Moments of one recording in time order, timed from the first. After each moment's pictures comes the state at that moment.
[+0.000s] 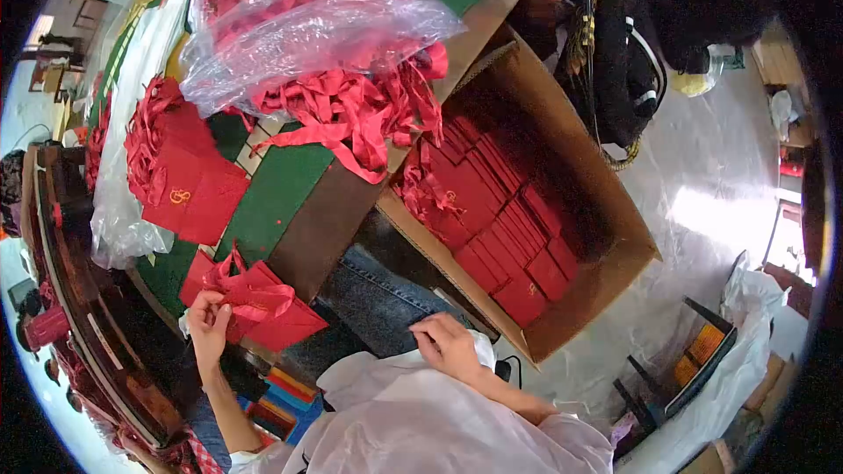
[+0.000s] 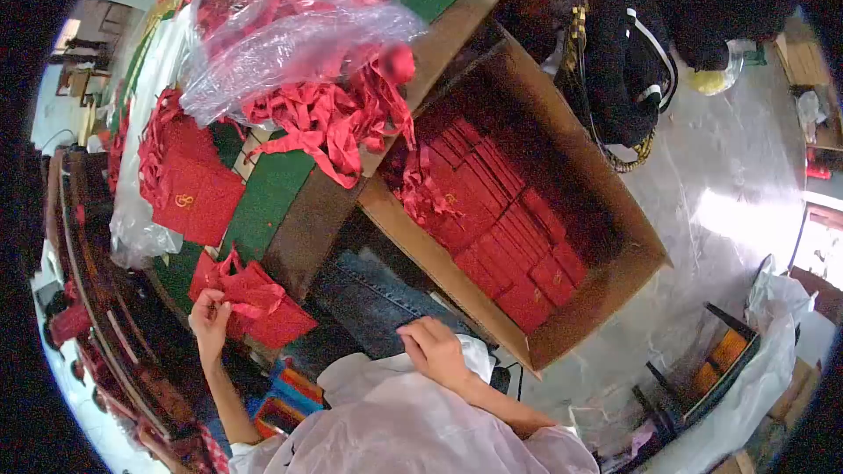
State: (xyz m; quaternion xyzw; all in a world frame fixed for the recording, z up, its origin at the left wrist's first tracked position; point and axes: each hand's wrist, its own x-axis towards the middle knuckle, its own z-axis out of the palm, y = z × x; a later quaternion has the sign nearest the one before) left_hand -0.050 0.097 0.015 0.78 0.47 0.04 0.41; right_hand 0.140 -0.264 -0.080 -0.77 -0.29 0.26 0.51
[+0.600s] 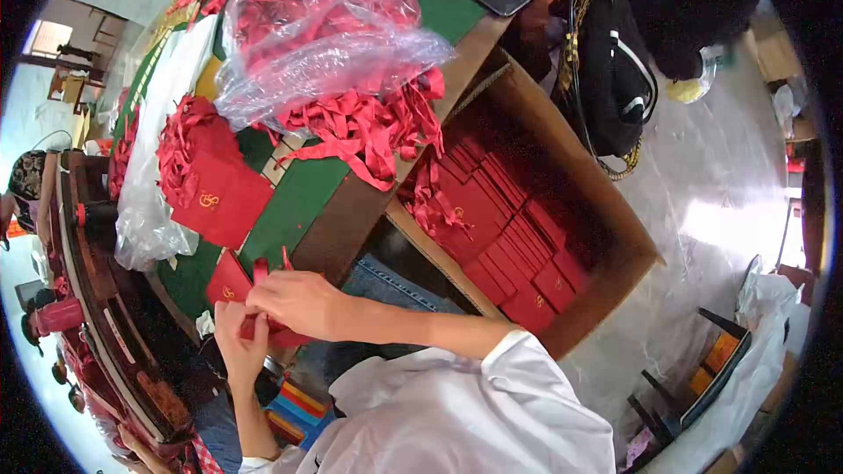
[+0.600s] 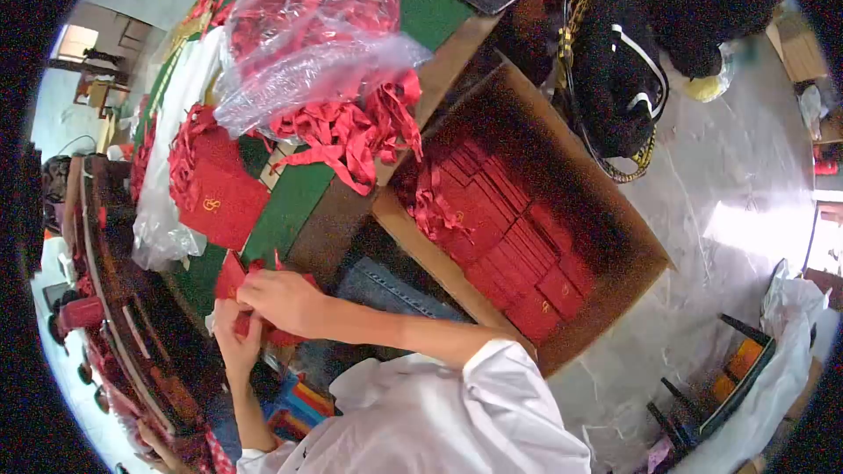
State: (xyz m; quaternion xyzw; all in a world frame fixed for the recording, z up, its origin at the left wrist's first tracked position) left_hand 0.006 0.036 0.062 0.93 0.31 0.07 0.17; right_hand 0.163 -0.046 -0.019 -0.51 -0.59 0.18 0.60
